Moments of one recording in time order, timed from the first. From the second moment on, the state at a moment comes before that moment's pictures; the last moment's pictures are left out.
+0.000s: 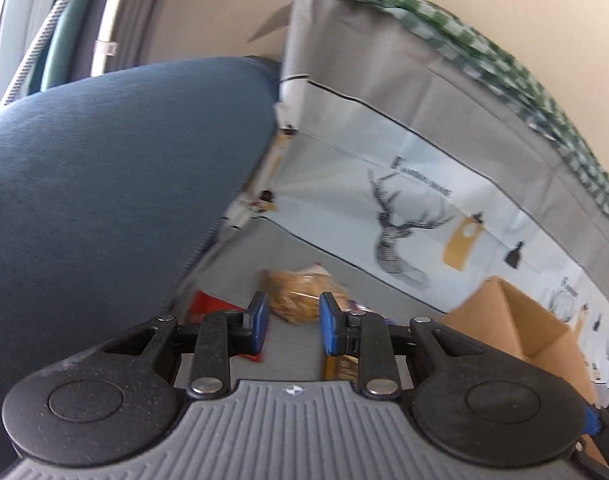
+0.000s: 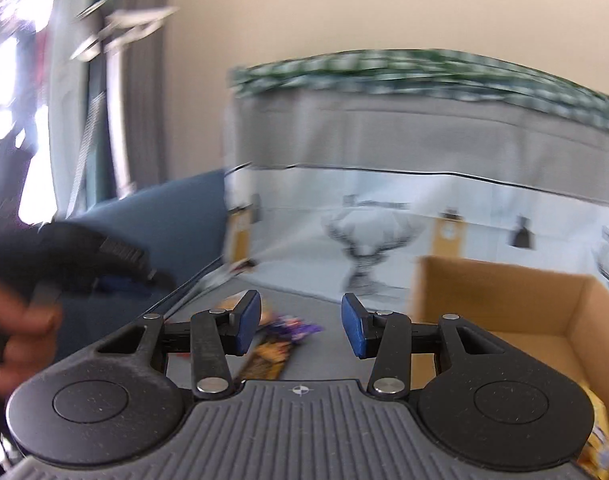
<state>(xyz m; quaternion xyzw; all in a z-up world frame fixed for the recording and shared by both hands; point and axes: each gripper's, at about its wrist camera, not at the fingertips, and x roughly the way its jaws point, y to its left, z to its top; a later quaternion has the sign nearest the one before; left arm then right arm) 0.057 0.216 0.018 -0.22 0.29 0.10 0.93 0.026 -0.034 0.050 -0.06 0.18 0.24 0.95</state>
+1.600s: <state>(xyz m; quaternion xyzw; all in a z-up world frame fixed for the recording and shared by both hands) 0.107 0.190 -0.039 -0.09 0.34 0.19 0.92 0.105 0.044 -0.073 -0.09 0.33 0.22 0.91</state>
